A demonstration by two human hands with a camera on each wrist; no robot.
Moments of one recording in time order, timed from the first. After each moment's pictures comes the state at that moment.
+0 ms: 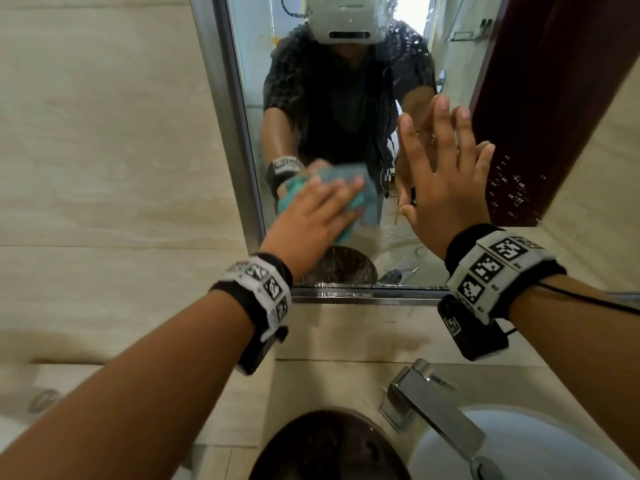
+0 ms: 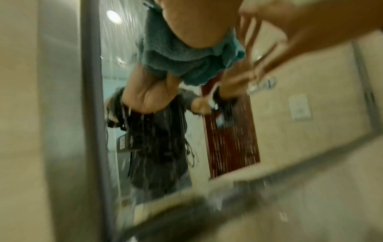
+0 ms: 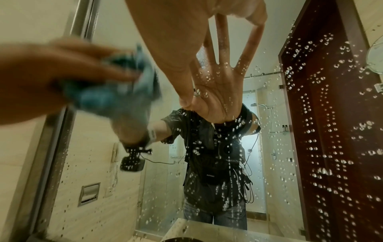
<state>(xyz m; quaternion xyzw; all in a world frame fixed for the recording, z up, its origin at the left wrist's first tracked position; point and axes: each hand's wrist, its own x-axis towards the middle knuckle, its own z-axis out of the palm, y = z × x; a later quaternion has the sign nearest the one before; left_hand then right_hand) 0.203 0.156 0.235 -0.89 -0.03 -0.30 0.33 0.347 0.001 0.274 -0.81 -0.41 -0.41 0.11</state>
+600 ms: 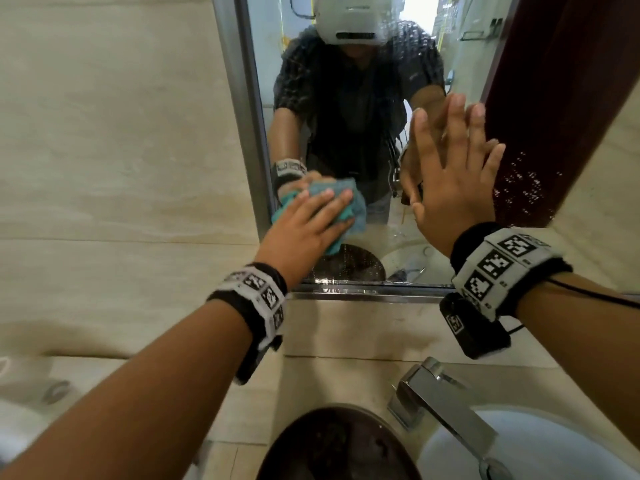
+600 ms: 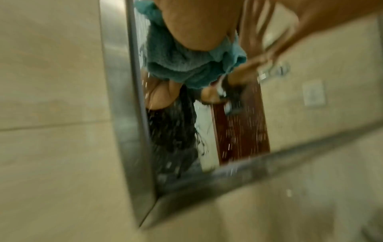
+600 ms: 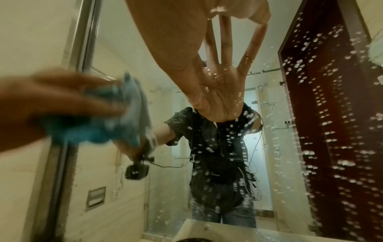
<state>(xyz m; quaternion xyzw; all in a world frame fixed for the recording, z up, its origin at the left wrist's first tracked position) 0.180 0.167 0.219 -0.90 -0.07 -0.27 0.32 0.338 0.006 0.271 -0.80 -0.40 -0.43 0.15</state>
